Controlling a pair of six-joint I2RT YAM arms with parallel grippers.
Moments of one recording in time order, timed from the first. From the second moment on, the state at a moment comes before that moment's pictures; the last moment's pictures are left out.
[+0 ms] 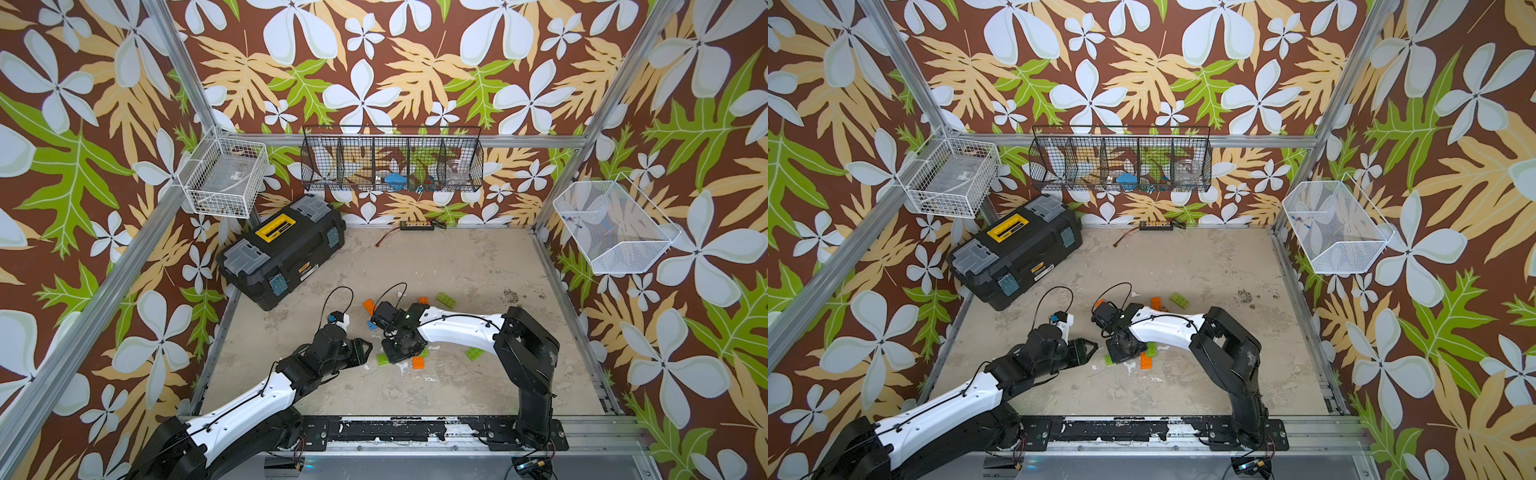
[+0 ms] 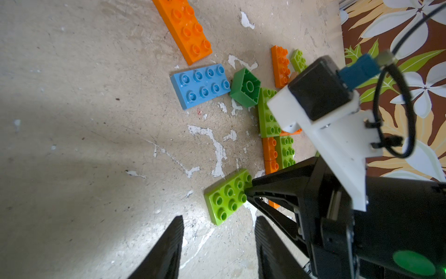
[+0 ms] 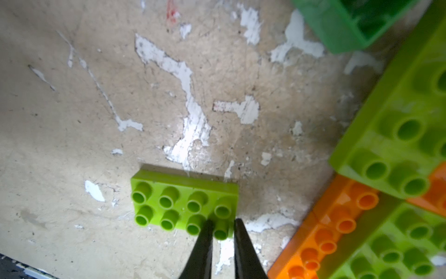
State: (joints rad) left arm -0.66 0.90 0.33 -0.14 0.11 -0.87; right arm 0.99 1.94 1.32 -0.79 -0.03 0.60
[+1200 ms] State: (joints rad) left arm -0.67 0.96 0.37 -0.15 0.12 -0.81; right arm 0.98 1.92 1.42 -0.93 0.05 0.63
